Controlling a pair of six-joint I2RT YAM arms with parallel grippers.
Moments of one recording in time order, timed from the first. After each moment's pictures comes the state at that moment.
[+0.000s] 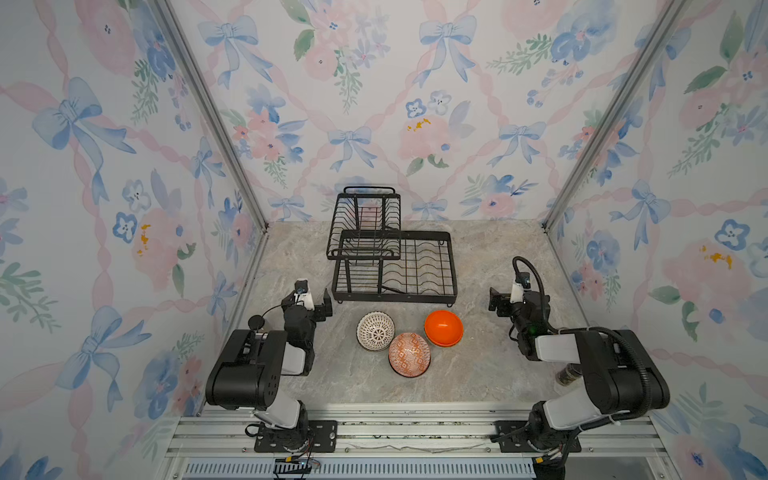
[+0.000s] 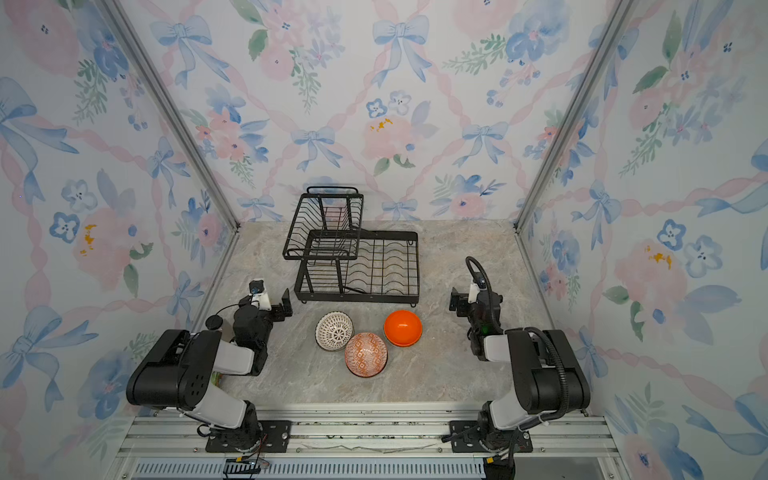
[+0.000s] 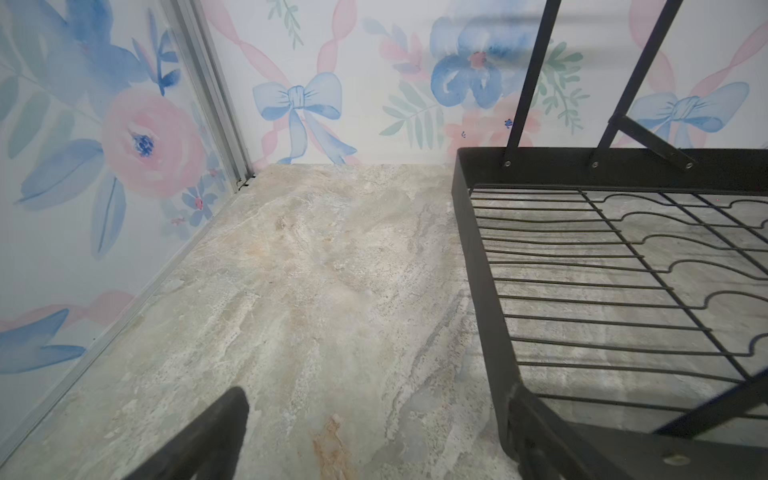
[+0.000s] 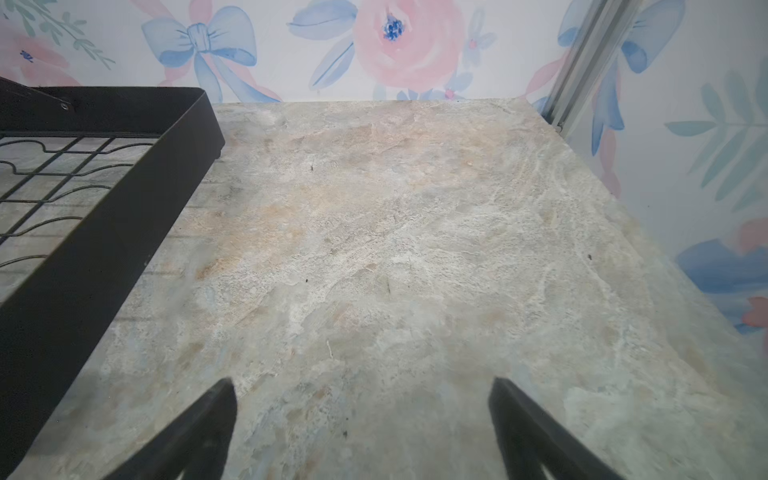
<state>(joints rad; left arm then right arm) -0.04 1.56 0.22 1.13 -0.13 0.02 0.04 1.54 0.38 0.79 0.05 0.01</state>
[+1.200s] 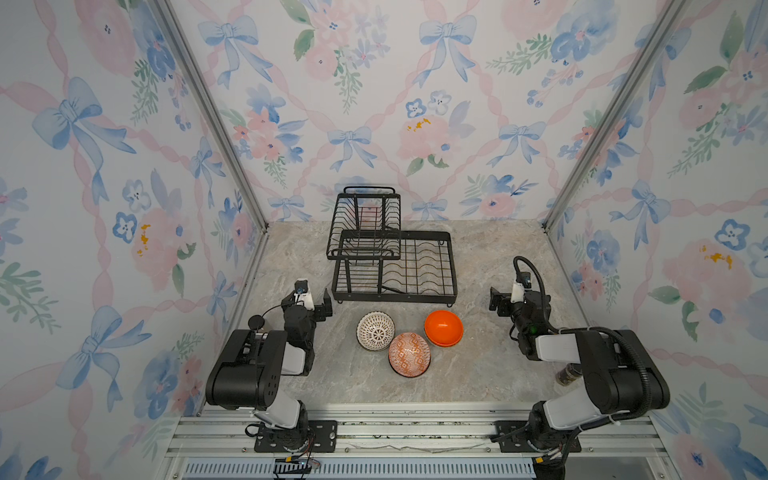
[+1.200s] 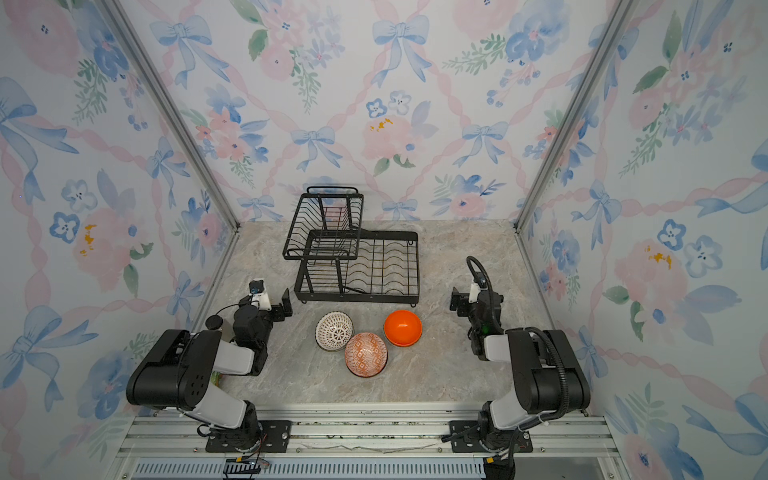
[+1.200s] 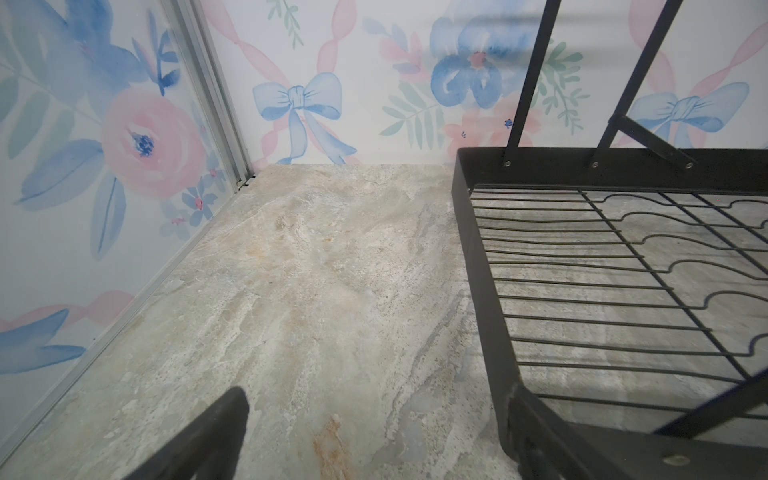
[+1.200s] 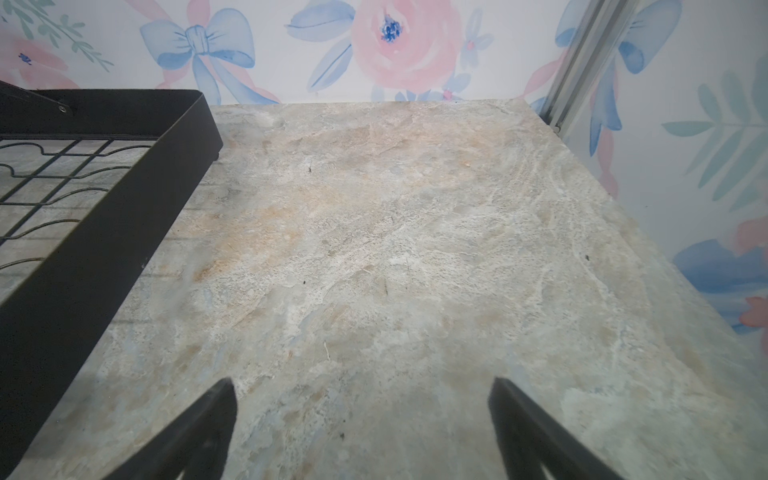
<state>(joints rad) -0.04 1.56 0.22 1.13 -0.13 0.02 0.03 1.54 0.38 0.79 0.04 0.01</state>
